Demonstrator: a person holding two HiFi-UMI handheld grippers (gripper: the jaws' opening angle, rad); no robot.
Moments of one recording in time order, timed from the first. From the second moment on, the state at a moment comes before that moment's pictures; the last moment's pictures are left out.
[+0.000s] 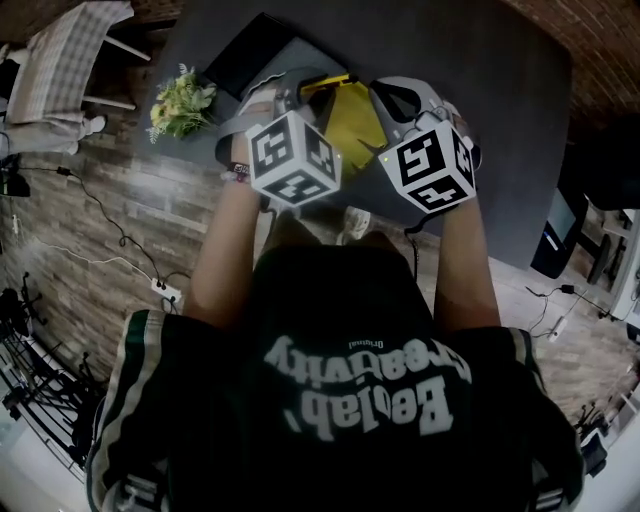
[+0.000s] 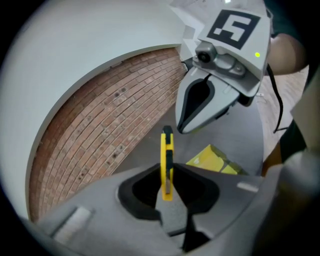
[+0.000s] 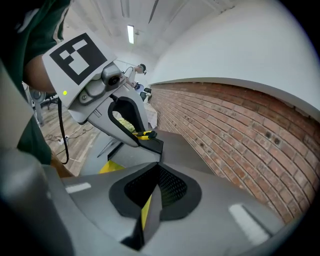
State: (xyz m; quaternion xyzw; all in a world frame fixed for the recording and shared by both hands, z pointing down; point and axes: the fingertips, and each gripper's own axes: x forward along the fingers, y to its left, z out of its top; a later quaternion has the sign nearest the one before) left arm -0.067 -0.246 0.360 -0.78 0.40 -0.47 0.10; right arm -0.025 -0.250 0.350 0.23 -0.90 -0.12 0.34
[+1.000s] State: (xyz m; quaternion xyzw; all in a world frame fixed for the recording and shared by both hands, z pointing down) left arm -0.053 -0.251 0.443 -0.81 0.34 -0.48 0.03; right arm -0.014 -0.251 0.413 0.26 -0.89 -0.06 0.37
